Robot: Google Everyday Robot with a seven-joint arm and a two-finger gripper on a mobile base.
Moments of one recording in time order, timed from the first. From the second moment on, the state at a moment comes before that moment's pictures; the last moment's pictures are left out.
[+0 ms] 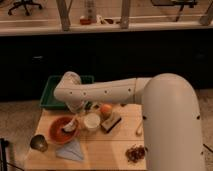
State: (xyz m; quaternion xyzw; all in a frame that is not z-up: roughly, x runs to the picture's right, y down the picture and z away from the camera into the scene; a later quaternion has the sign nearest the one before) arm -0.133 0.132 0.790 -0.29 -0.07 -0.27 0.92
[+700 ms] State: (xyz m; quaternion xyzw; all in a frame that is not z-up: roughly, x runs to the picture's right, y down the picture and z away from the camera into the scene) arm -0.170 0.124 0.808 -0.29 -0.14 -0.29 0.90
